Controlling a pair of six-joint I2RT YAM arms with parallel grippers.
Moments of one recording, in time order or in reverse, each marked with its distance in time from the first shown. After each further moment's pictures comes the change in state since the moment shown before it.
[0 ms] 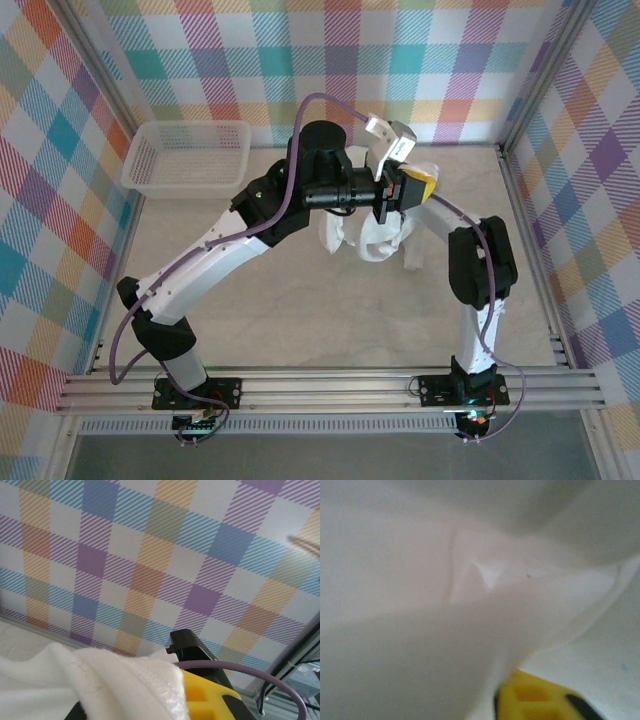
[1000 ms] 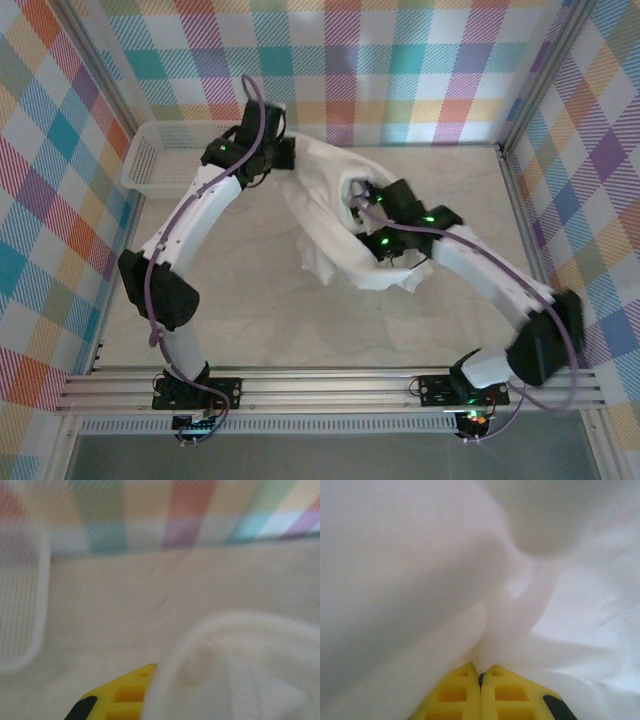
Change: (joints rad) left arm 0.557 0.111 -0.230 -0.306 -0.573 -0.050; right arm 0.164 -0.637 -0.294 -0.172 -0.108 -0.162
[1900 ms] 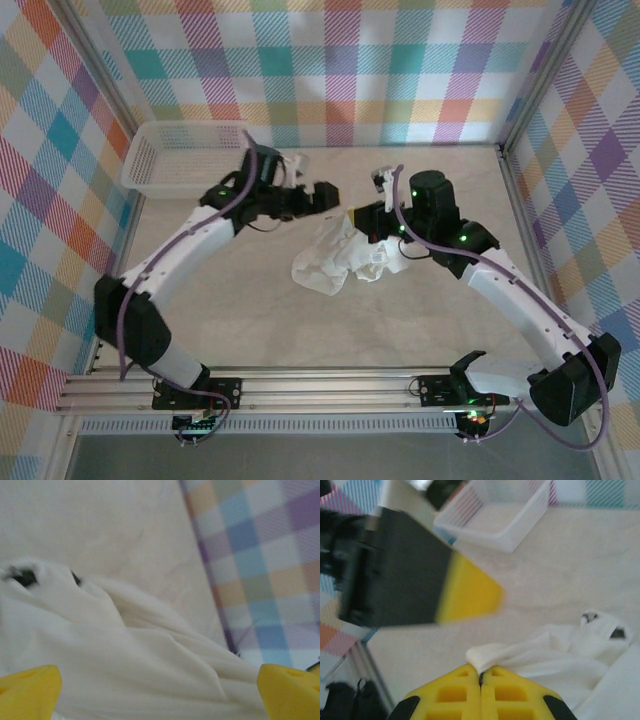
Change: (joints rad) left arm -0.087 -0.247 -0.448 0.246 0.682 -0.323; right arm -0.021 -0.165 -0.133 0.394 0.050 0.093
